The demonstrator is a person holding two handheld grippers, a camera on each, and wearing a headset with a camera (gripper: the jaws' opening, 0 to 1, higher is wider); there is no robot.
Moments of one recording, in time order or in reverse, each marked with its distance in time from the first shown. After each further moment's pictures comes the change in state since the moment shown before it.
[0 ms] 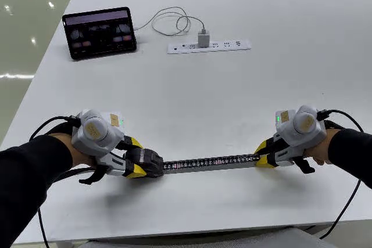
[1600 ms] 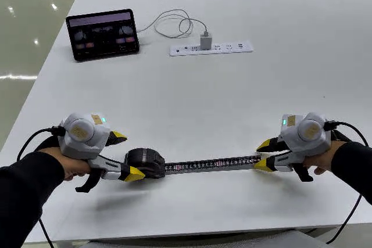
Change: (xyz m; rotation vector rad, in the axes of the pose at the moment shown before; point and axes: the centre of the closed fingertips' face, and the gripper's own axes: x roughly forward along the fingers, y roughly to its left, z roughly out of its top) left arm -0.021 0.028 -0.018 -0.286 -0.121 0.212; right arm -0.008 -0.009 0.008 0.107 -0.088 -0.139
